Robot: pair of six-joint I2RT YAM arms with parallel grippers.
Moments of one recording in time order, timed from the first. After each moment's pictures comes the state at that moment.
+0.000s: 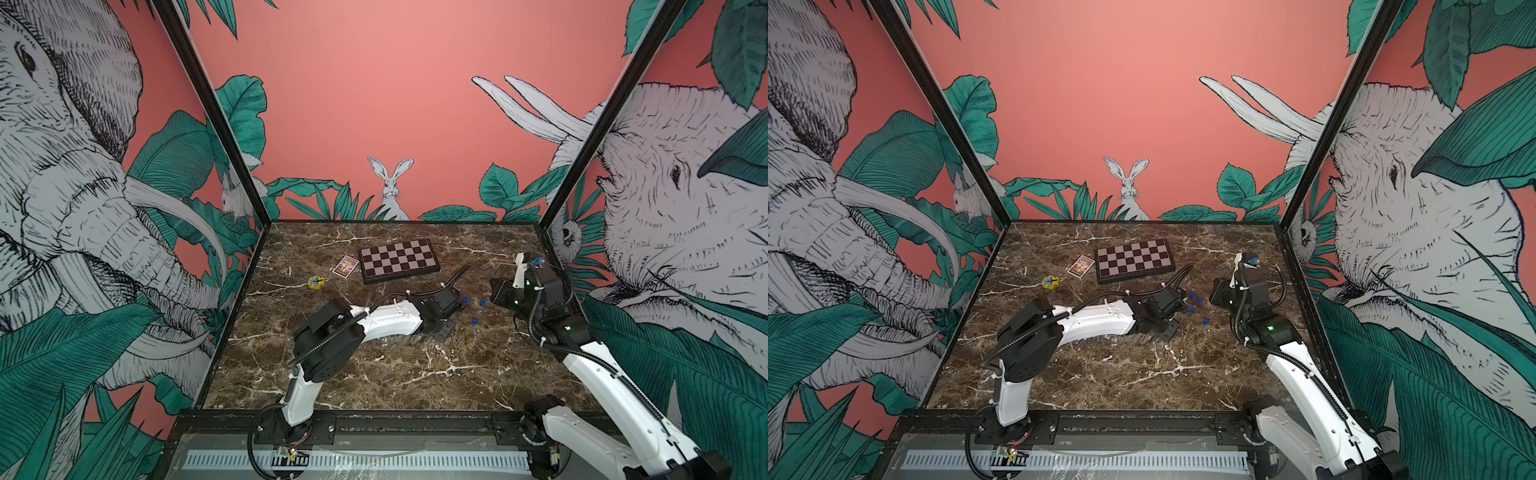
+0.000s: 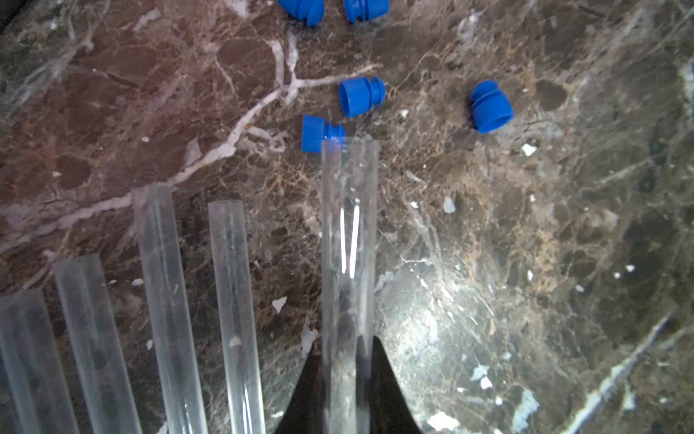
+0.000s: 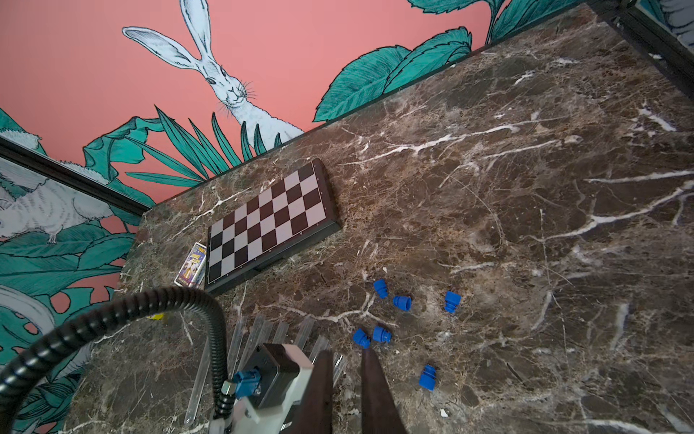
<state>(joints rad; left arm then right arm) -1.07 2.00 1.39 -0.46 -0.12 -0.29 0.32 0.91 0.81 -0.42 0.05 0.54</state>
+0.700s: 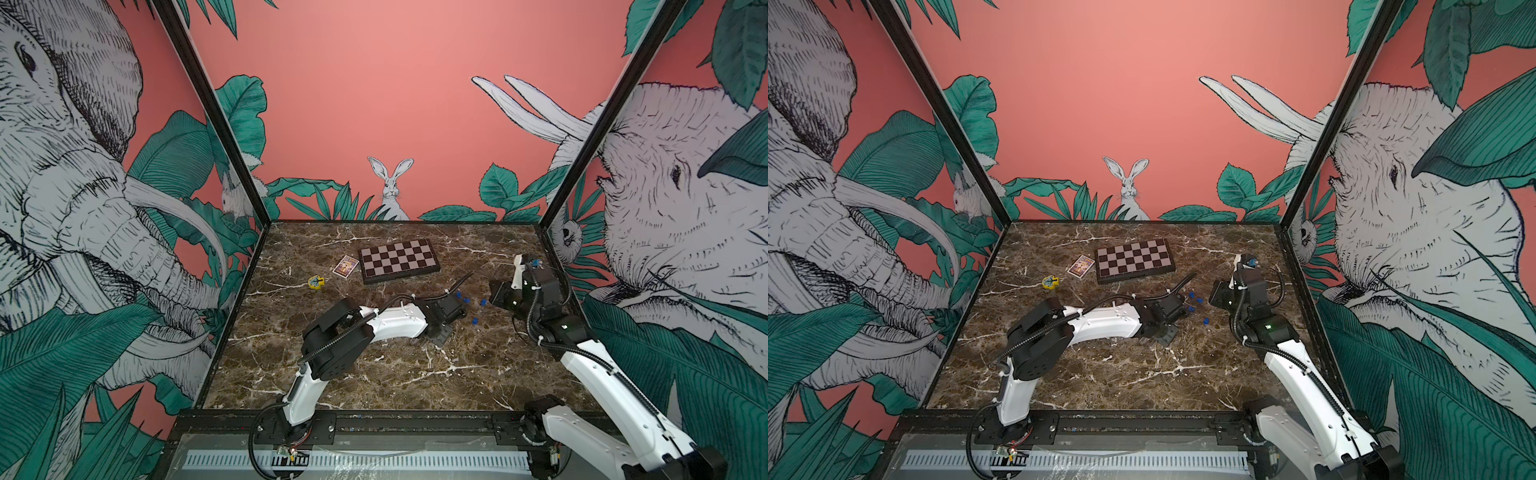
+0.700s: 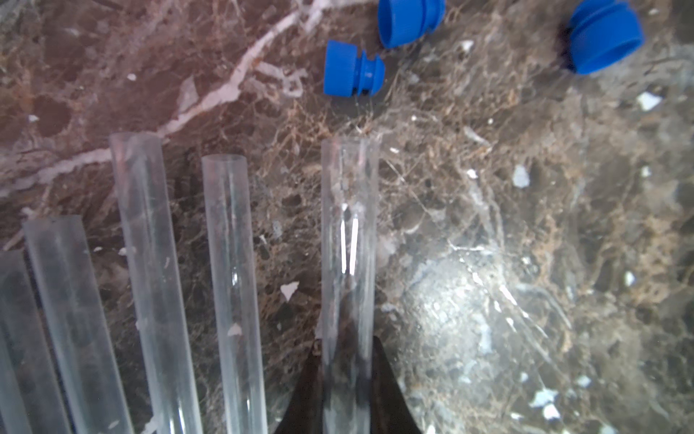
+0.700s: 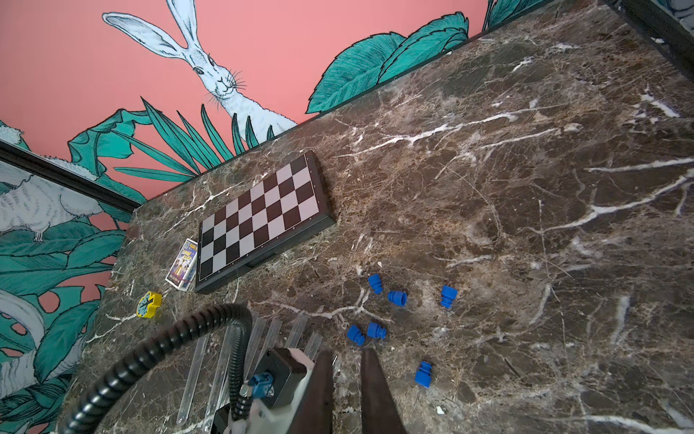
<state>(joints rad) -1.08 2.05 1.40 -0.52 -0.19 -0.34 0.31 0.92 0.79 -0.40 0.04 0.54</state>
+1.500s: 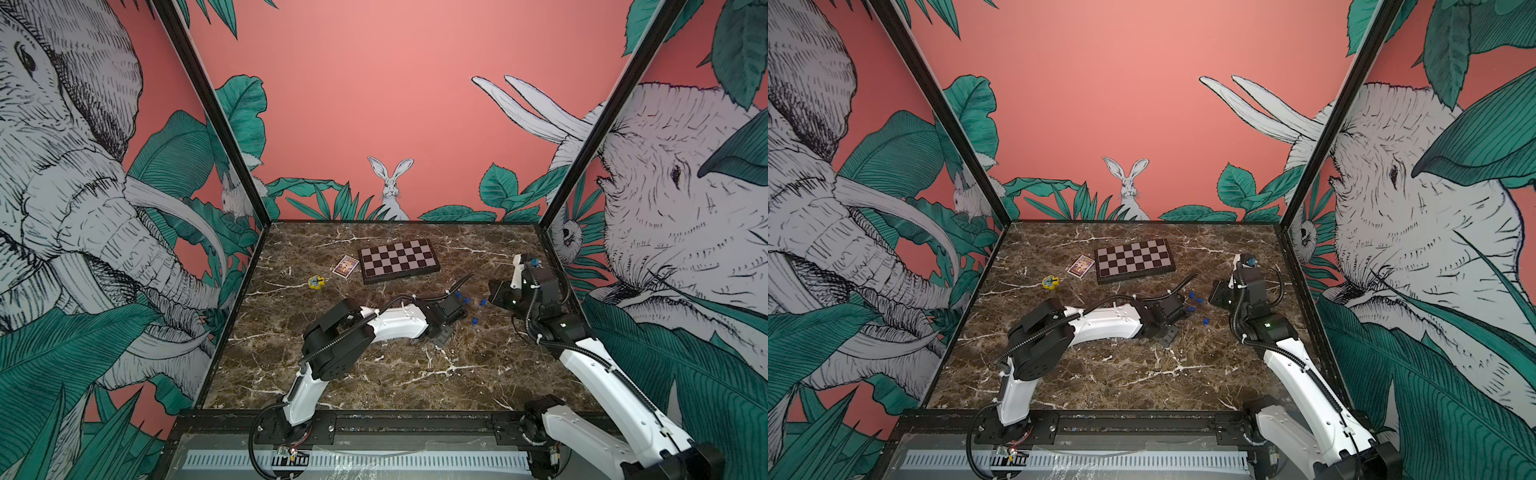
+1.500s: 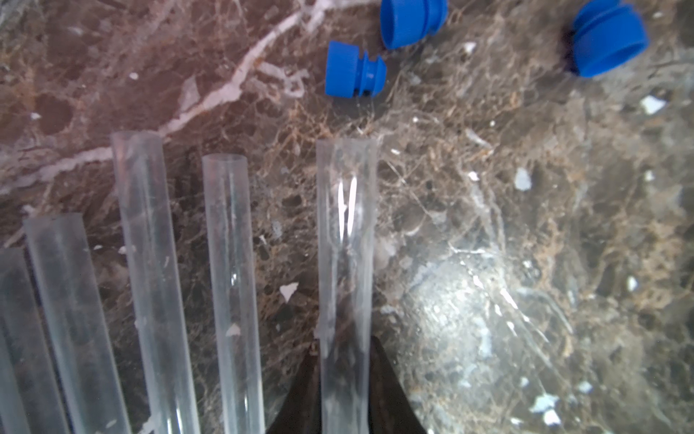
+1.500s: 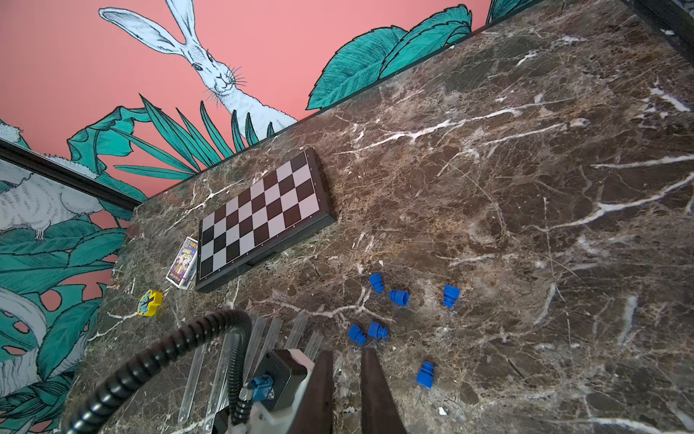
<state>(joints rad) -1.09 2.05 1.40 -0.51 -0.20 -0.35 0.30 0.94 0.79 -0.39 0.03 0.55</state>
